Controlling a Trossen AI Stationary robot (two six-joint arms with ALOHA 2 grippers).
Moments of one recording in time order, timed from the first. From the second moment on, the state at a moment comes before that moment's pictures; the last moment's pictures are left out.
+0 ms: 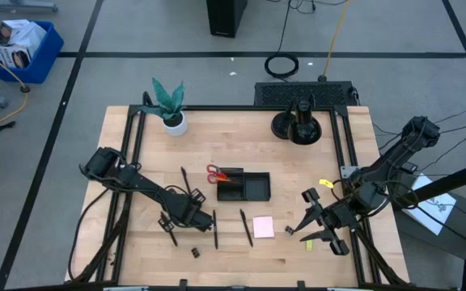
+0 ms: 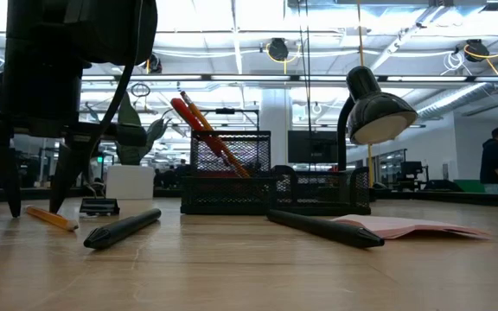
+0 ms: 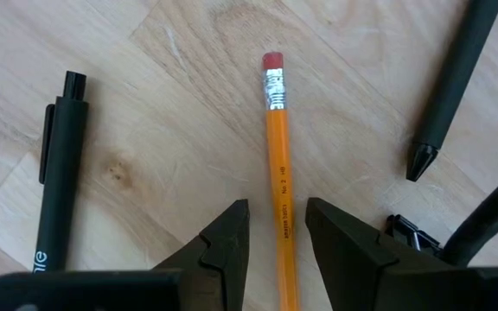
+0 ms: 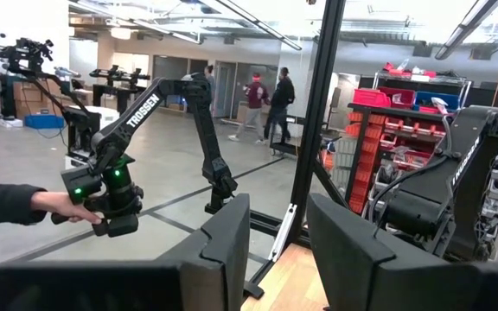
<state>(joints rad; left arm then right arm) -0.42 1.90 1.09 -0.97 -0.09 -2.74 0.75 1.02 0.62 0.56 0.26 -0.14</state>
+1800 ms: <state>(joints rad) -0.42 1.90 1.09 -0.97 -0.11 -2.71 0.75 1.02 0.62 0.56 0.26 -0.14</state>
